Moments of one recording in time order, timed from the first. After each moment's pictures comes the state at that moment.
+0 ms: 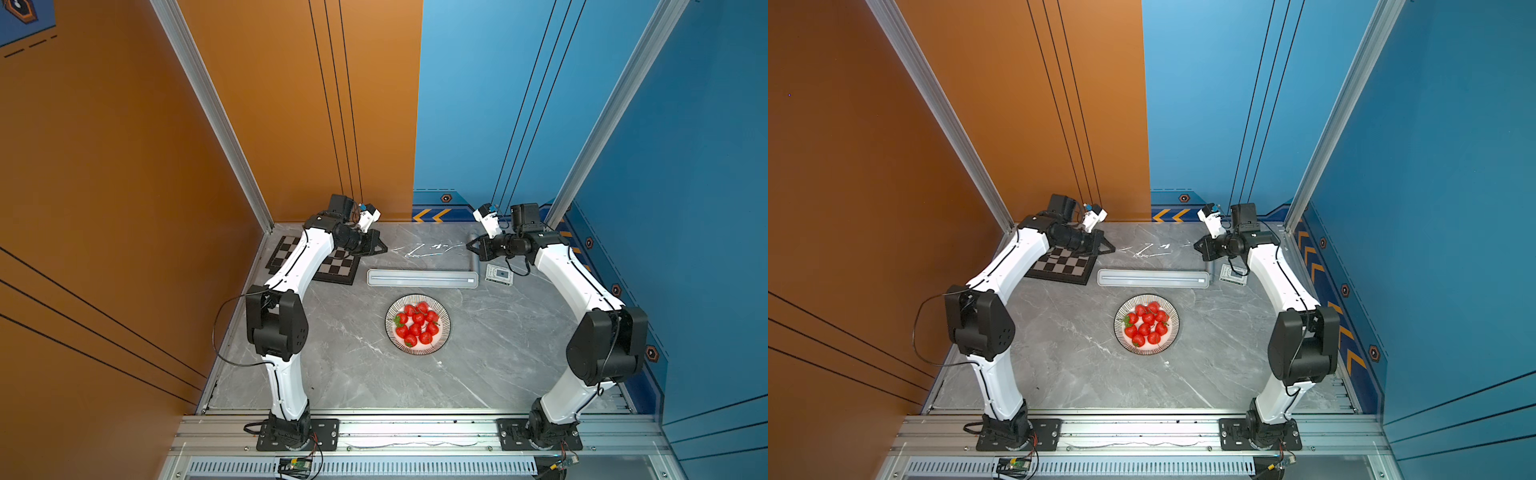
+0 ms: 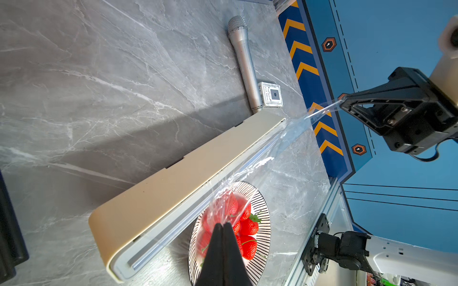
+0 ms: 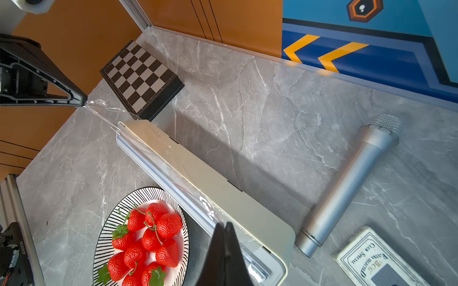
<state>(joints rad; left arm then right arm) -0.22 1.94 1.84 -0.86 0.69 -0.16 0.10 1.71 1.52 -0.62 -0.58 -0.16</state>
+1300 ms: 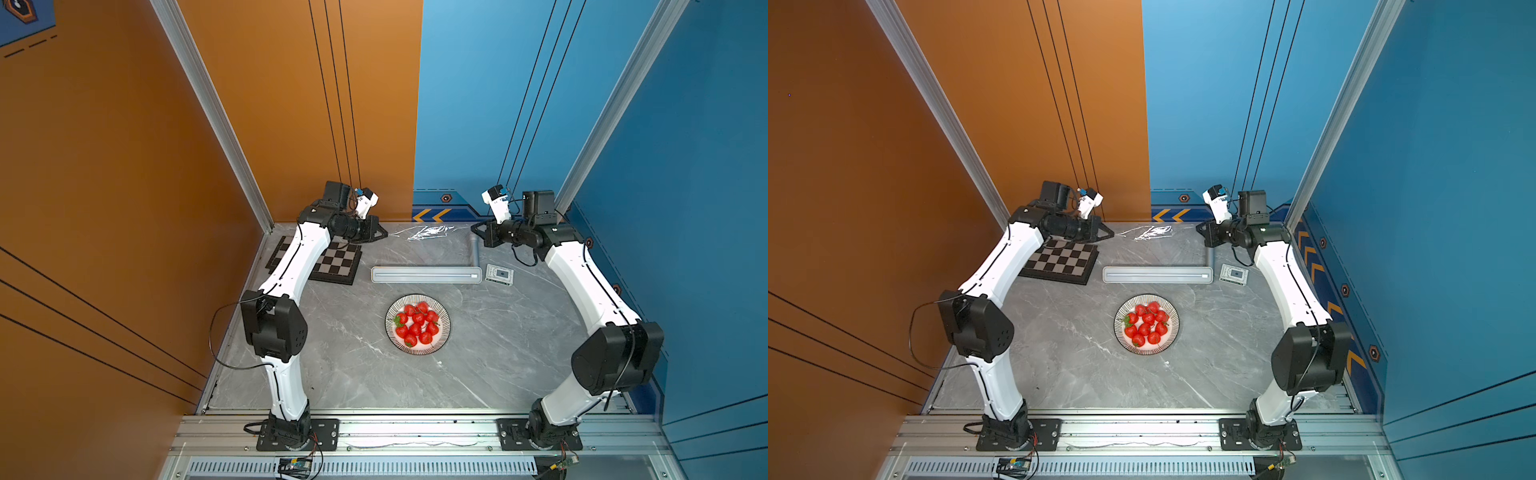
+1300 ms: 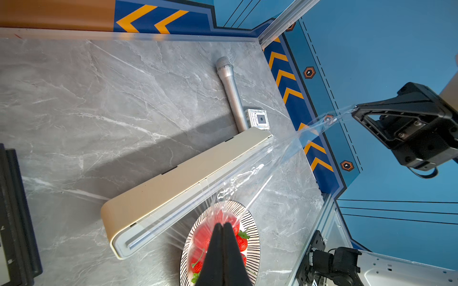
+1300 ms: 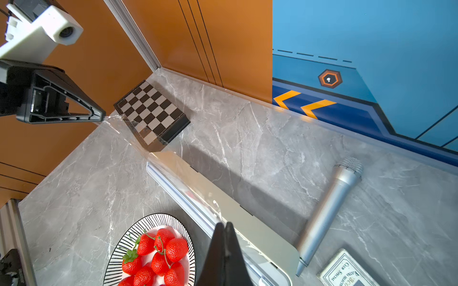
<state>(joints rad) -0.22 1.93 1.98 -0.87 0.67 -0.21 0.10 1.64 1.63 -0.61 -0.56 -0.10</state>
